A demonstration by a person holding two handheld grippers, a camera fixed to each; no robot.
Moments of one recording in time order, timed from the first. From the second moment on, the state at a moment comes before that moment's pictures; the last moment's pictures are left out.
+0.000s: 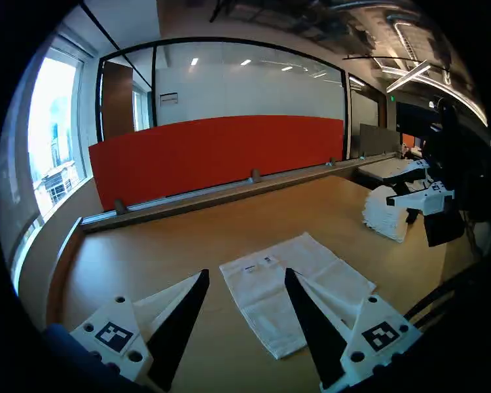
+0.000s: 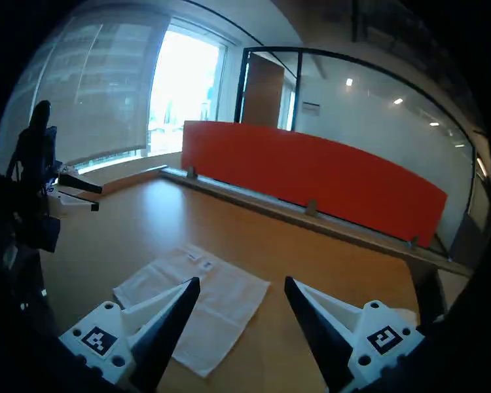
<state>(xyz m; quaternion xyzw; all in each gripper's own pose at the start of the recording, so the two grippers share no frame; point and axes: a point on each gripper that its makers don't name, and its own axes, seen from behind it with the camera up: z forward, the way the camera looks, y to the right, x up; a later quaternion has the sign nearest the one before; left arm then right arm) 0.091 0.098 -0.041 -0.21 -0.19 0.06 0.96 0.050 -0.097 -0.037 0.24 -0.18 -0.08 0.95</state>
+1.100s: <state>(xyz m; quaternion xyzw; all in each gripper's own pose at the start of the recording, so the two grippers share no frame) -0.046 0.125 -0.066 -0.26 -0.30 0.09 0.91 -0.084 -0.104 -0.055 0.26 -0.27 -0.11 0.92</state>
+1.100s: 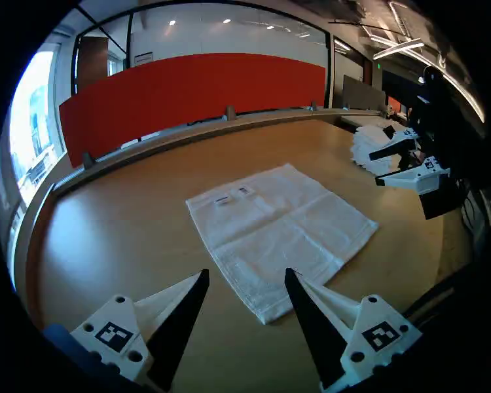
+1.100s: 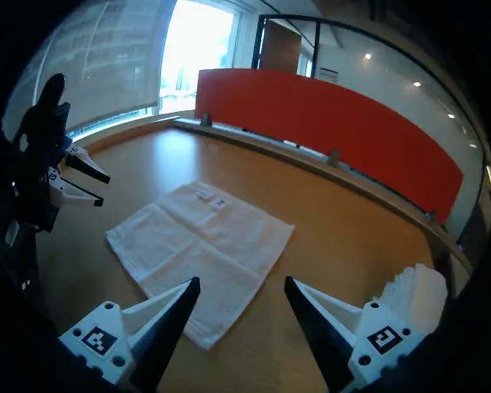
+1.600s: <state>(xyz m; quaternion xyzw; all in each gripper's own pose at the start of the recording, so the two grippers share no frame) -0.093 0.131 -0.078 -0.28 -0.34 0.11 0.89 -0.147 -0.111 -0.084 0.29 -0.32 -0.14 0.89</state>
